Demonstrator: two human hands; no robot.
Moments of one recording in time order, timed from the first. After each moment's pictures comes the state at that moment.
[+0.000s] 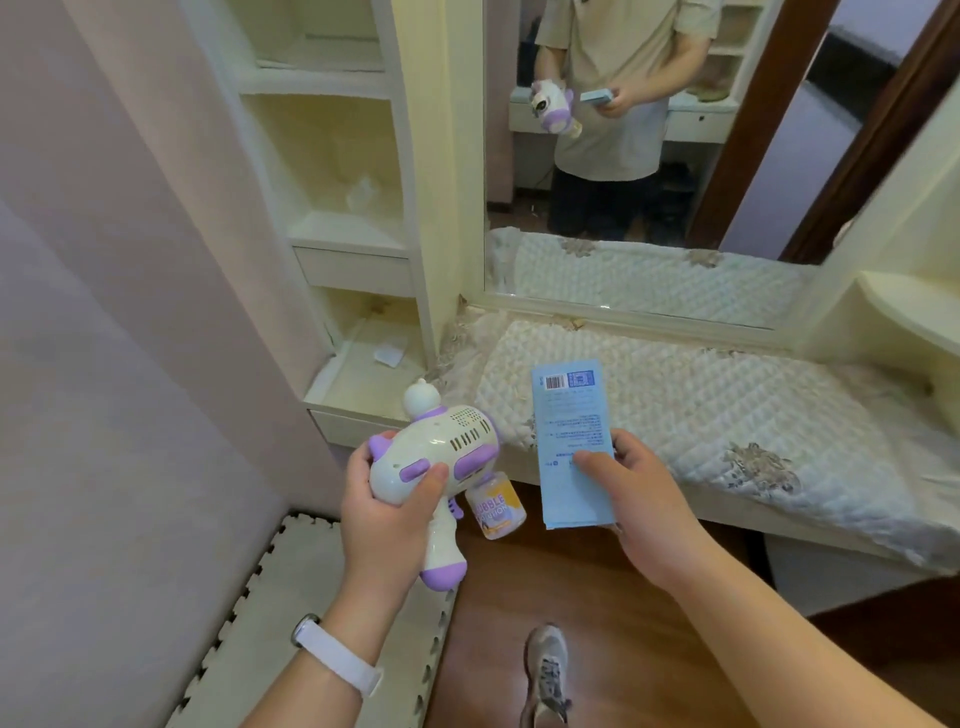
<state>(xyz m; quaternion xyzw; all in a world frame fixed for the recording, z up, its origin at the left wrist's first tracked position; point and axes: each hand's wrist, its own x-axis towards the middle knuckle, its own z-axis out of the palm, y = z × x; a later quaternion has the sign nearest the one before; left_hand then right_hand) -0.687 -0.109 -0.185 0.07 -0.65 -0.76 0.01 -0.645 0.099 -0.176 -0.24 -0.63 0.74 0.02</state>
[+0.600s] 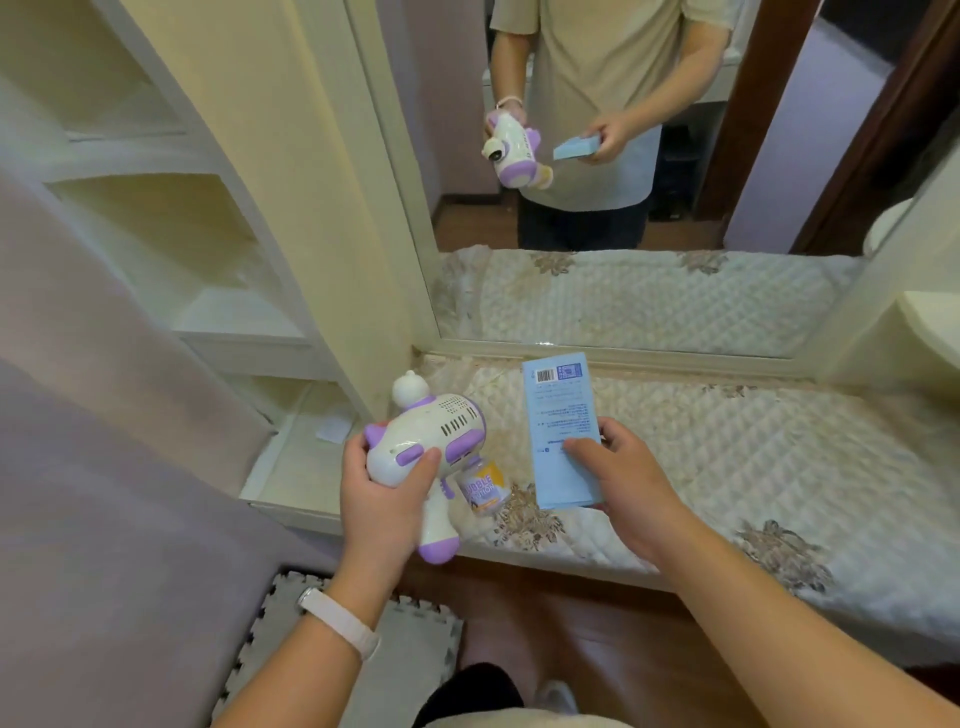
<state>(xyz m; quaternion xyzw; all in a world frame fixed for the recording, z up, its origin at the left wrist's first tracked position) -0.864 0.040 -0.207 0.07 -0.74 -0.66 0.05 -0.810 0.254 -0.204 -0.26 -0.61 0.75 0.01</state>
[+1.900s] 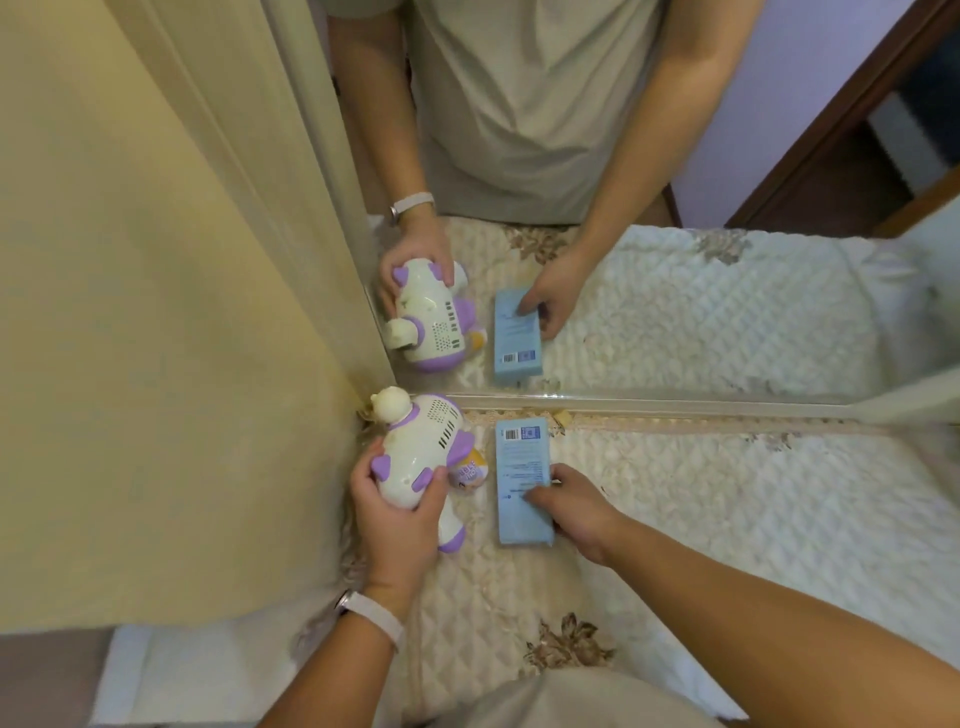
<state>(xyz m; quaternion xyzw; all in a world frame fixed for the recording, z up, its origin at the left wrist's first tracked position) -1.130 0.097 -0.368 0.07 -0.75 -0.66 -0.03 -1.061 0.284 -0.378 -0.45 -0.61 0.63 -0.19</state>
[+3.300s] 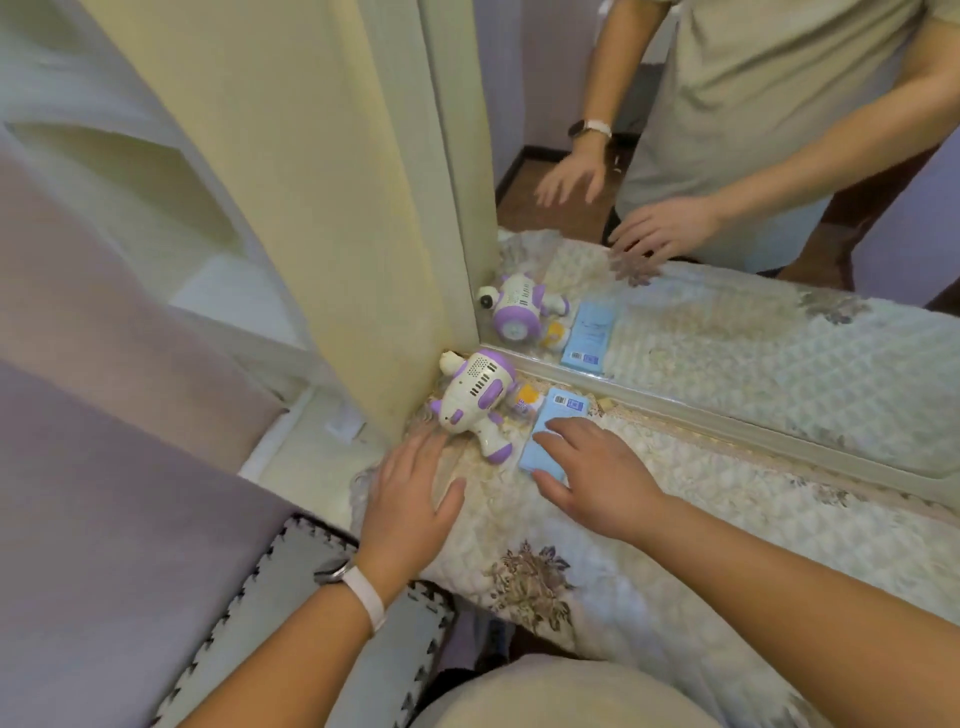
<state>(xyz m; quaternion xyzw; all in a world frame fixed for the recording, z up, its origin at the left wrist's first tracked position) -0.973 0.060 -0.298 -0.09 -0.97 -0.22 0.03 -0.980 0.306 -0.284 0.17 -0.97 0.16 -0.03</state>
